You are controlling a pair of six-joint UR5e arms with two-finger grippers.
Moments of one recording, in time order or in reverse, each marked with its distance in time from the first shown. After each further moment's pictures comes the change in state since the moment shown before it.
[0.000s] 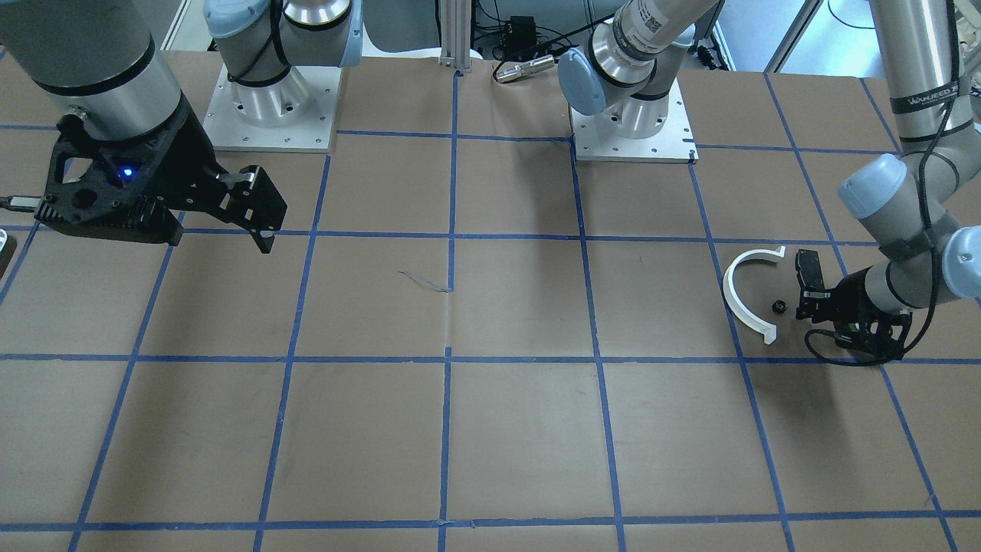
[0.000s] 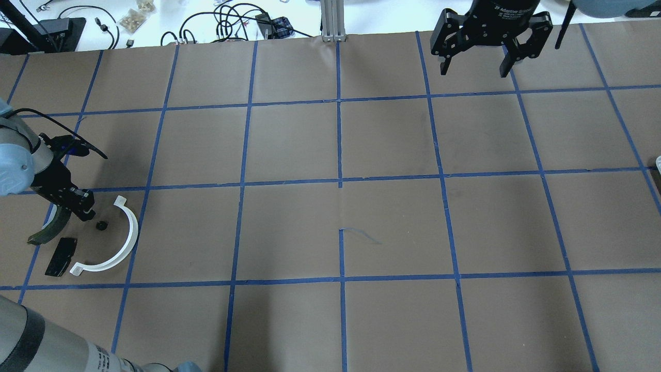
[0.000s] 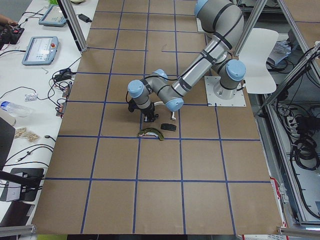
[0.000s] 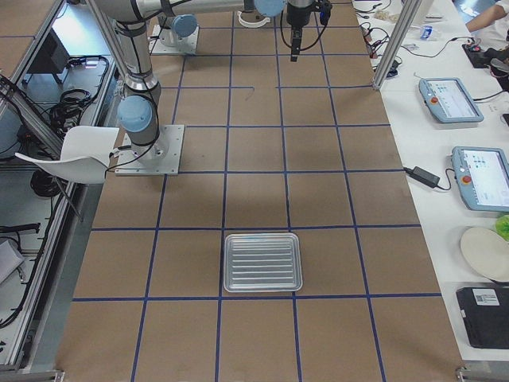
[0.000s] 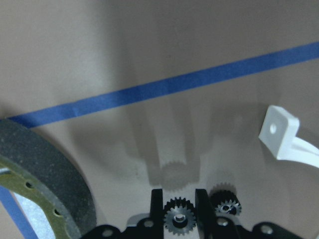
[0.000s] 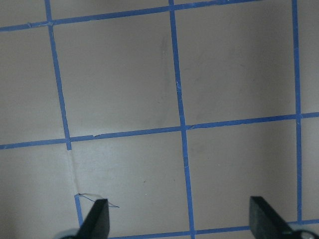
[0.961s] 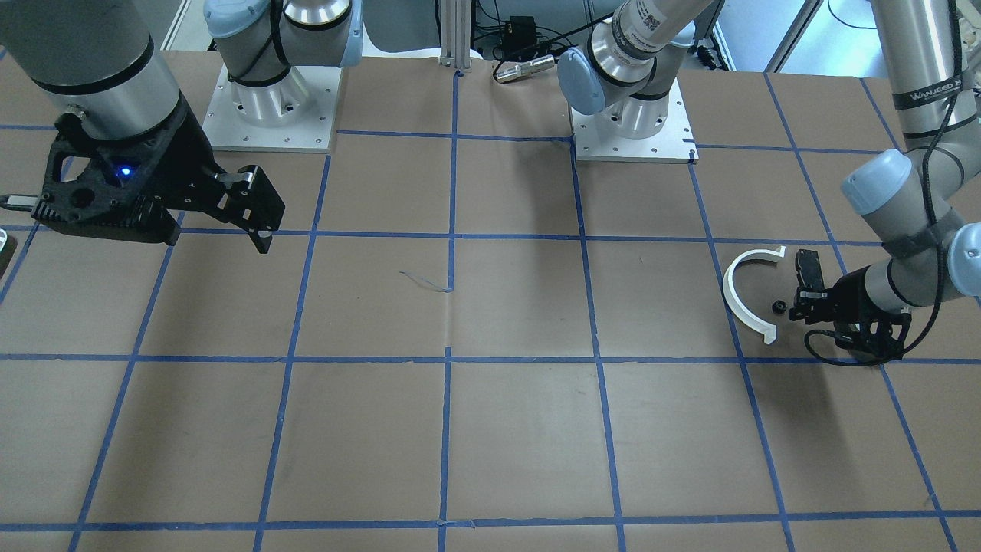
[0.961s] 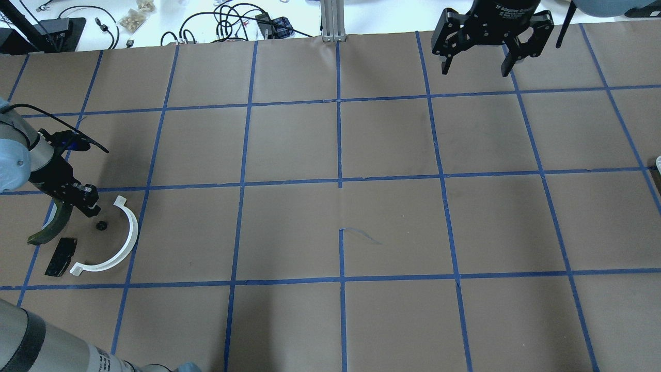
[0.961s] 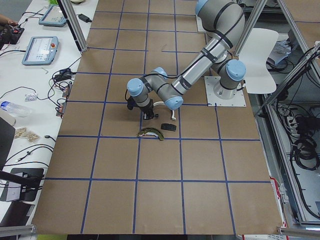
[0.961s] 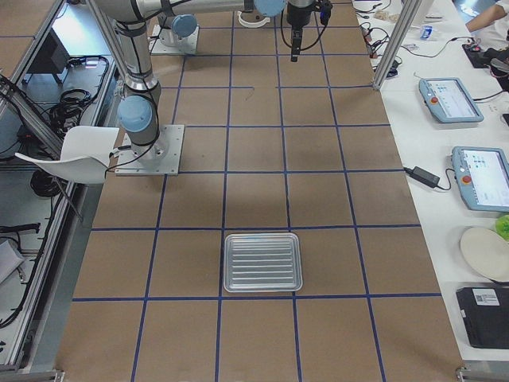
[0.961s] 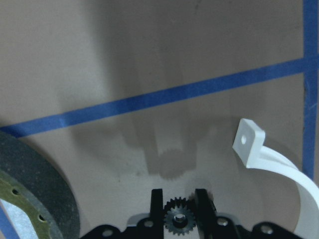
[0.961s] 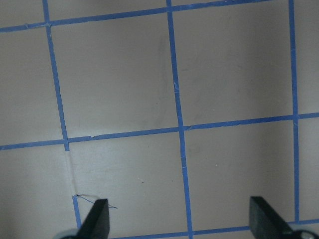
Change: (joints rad) left arm -0.005 0.012 0.006 -0.038 -0.054 -0.026; right arm 0.000 0.001 -0.002 0.000 -0.008 0.000
